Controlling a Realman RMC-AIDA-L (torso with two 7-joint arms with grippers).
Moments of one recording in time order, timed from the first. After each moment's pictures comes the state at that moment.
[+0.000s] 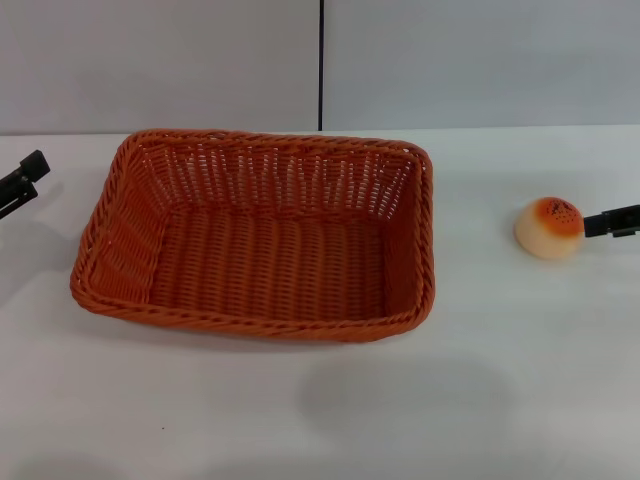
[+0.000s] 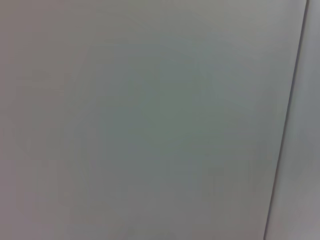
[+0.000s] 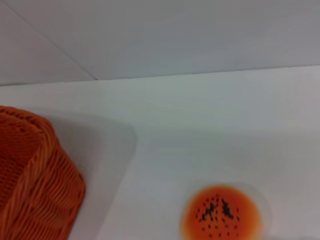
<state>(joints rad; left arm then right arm) -0.23 -2.05 0.46 0.65 1.65 1.47 -1.14 0.68 1.92 -0.47 -0.71 0.53 1.53 -0.94</state>
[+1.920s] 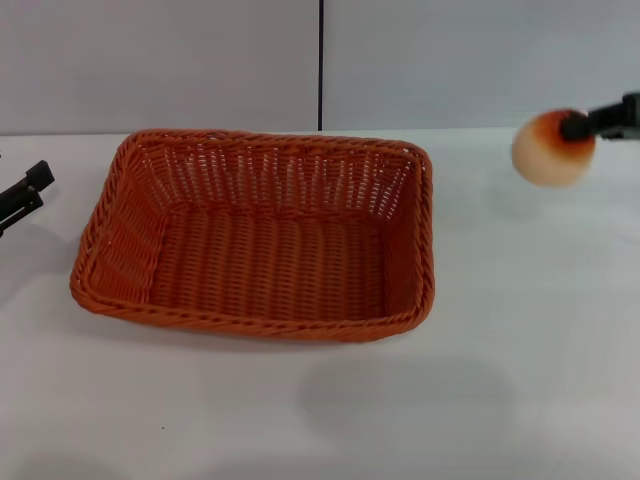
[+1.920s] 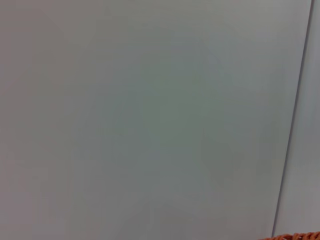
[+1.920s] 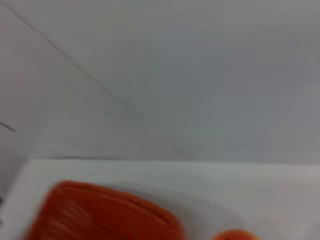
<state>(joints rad) -0.24 -2.05 0.46 0.60 1.65 1.43 -1.07 0.70 1.99 -0.52 -0.98 0.74 1.68 -0.75</state>
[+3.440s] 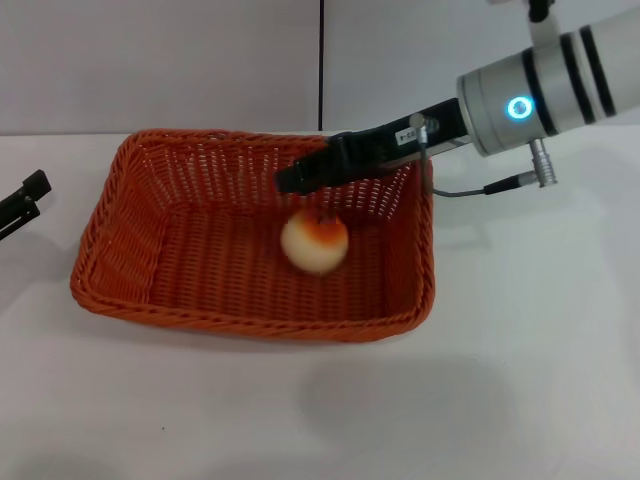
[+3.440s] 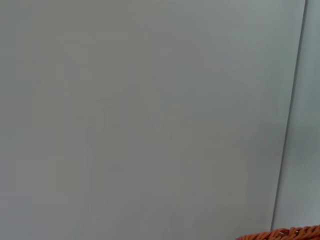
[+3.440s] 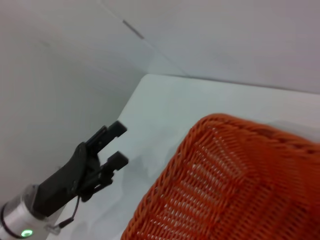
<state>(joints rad) -0.21 -2.05 0.46 0.61 1.65 1.45 -1.05 0.96 2.07 -1.01 -0.59 1.08 1.41 -0.72</state>
